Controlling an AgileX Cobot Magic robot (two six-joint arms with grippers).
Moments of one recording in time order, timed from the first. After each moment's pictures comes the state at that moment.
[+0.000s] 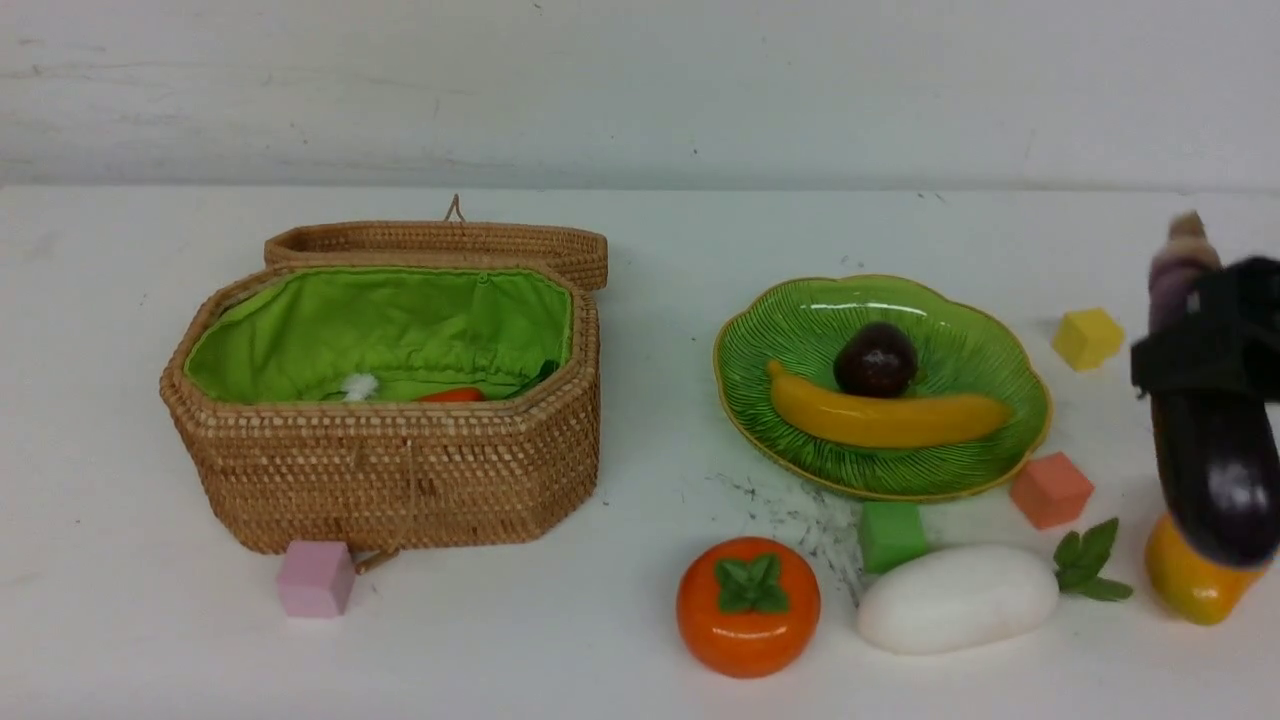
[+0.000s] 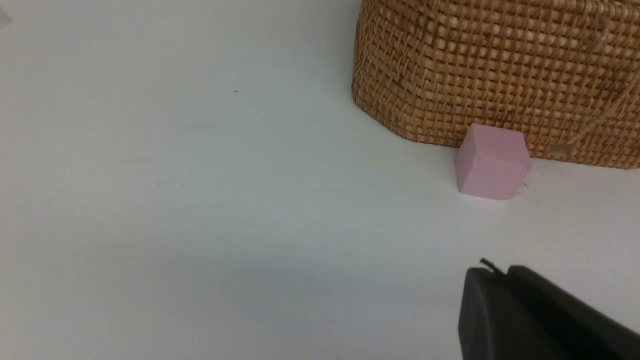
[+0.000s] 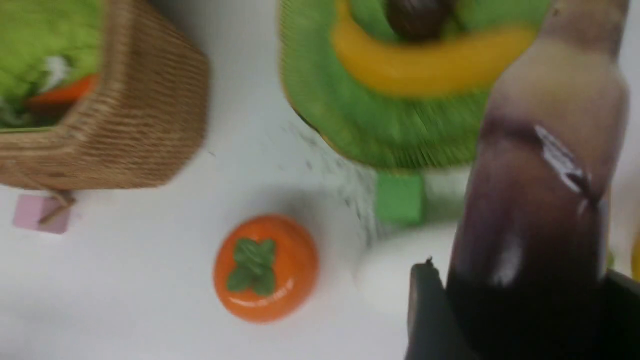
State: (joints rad) right arm 0.13 1.18 -1.17 0.37 0.90 -0.10; left arm -0.05 -0.01 0.03 0.14 0.39 -0.32
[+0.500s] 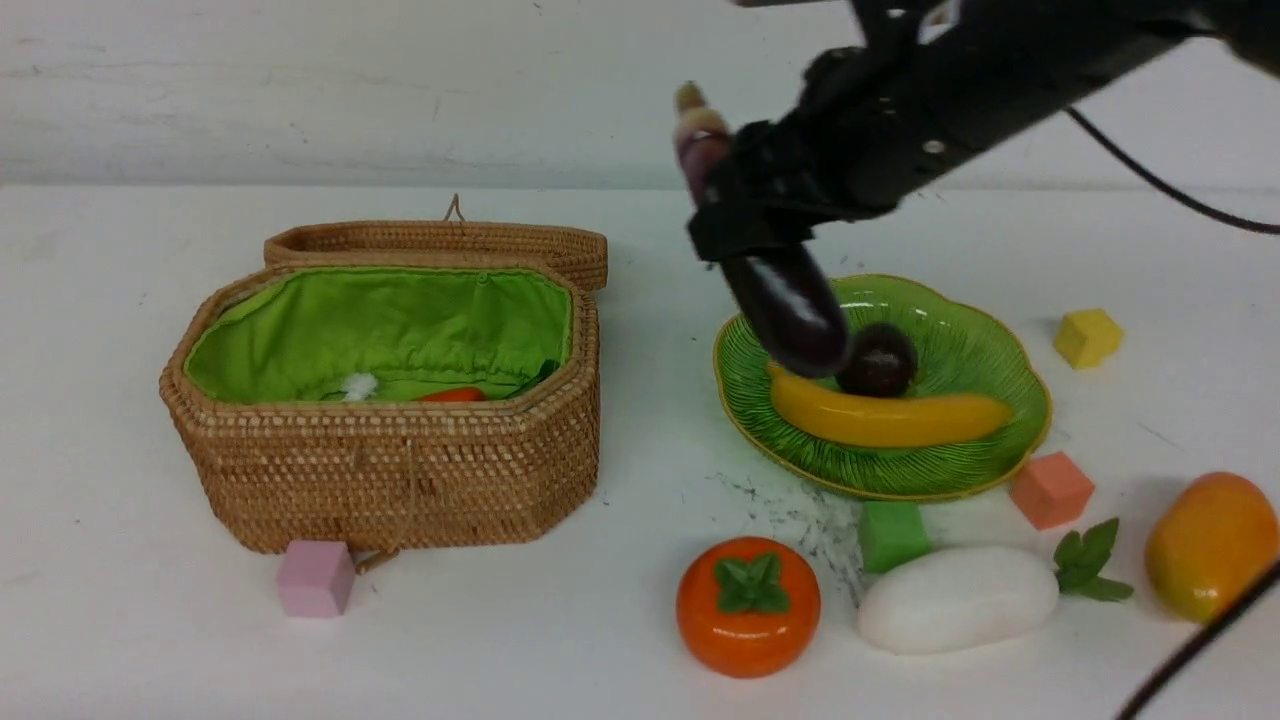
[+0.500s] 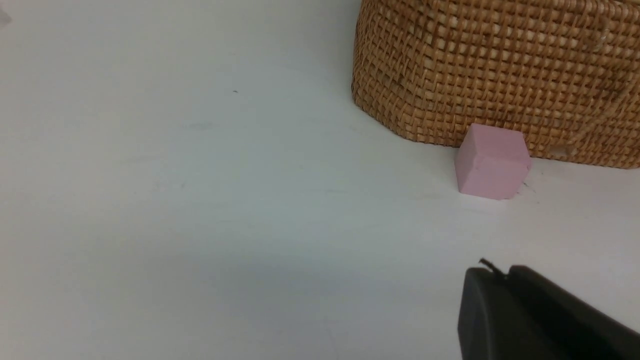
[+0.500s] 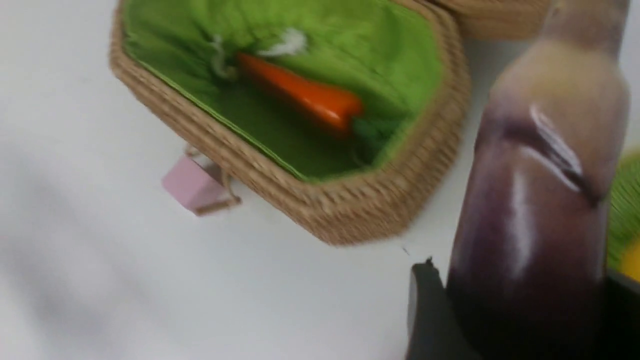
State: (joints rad) right arm 0.51 1.78 -1.81 0.38 0.93 -0.27; left arm -0.05 -0.01 0.03 0.14 0.39 -0.32
